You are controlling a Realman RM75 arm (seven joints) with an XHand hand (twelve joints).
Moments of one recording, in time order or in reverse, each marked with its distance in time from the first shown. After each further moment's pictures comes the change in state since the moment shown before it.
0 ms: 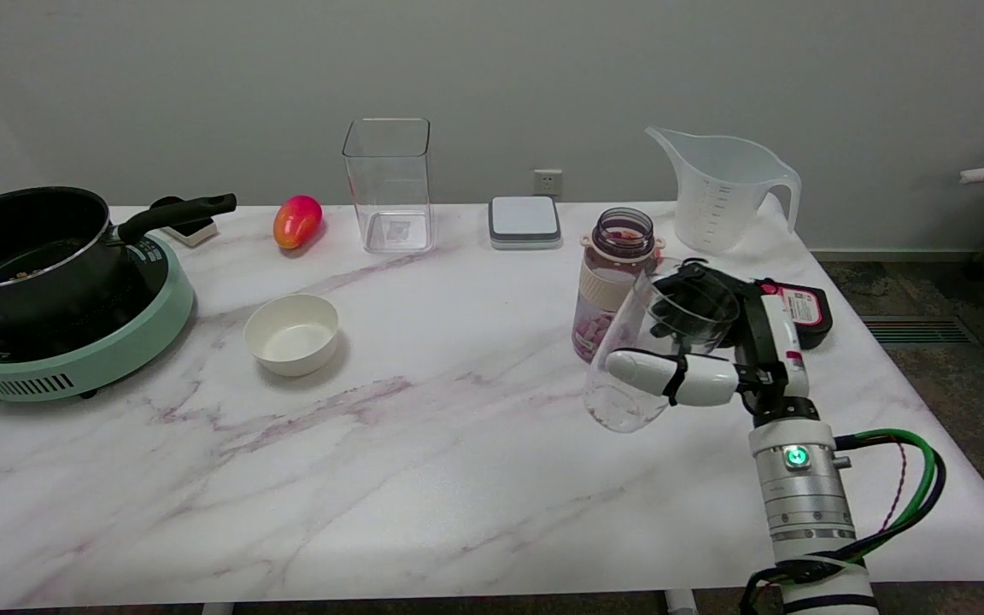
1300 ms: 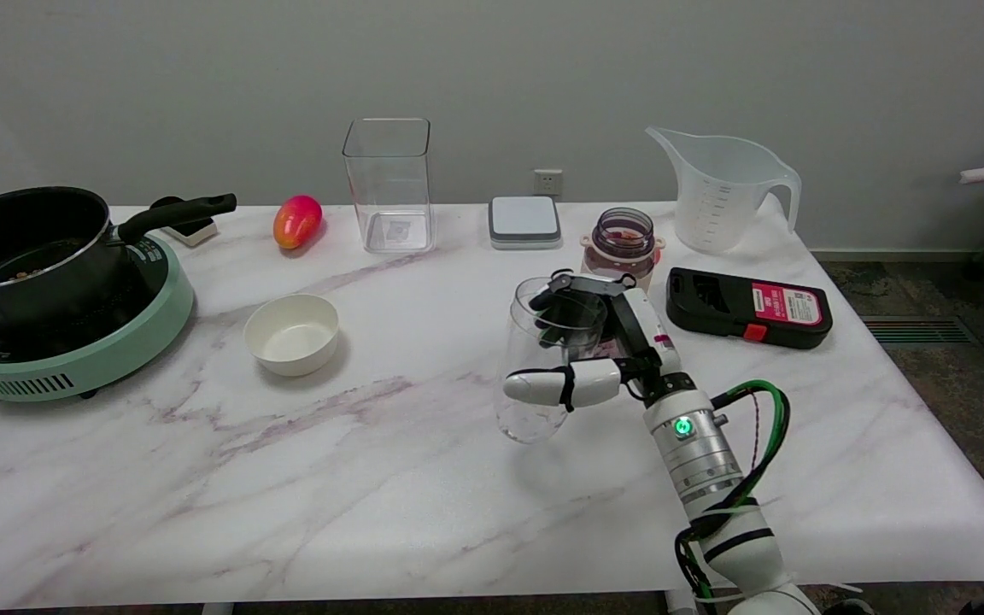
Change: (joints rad) arm 0.240 -0.056 -0.018 -0.254 -0.154 -0.310 0.184
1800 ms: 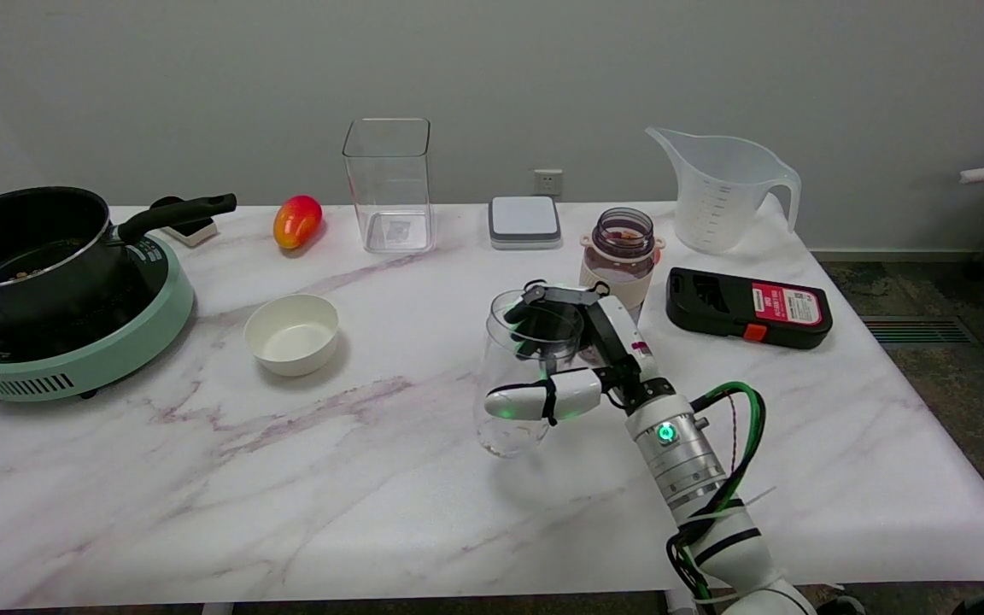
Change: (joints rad) arm 0.015 -0.017 0.003 -0.039 -0.103 -0.056 0.104
